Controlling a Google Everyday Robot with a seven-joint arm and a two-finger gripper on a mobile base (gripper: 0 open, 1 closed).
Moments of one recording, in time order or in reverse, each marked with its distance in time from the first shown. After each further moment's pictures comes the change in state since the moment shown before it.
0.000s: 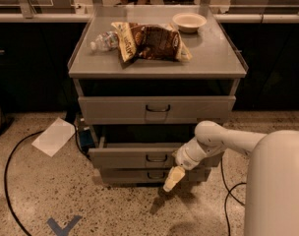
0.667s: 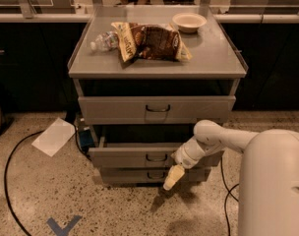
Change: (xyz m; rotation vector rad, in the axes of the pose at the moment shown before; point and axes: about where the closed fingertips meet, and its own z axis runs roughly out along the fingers) arm 0.001 -0.013 0.007 -0.002 0.007 0.004
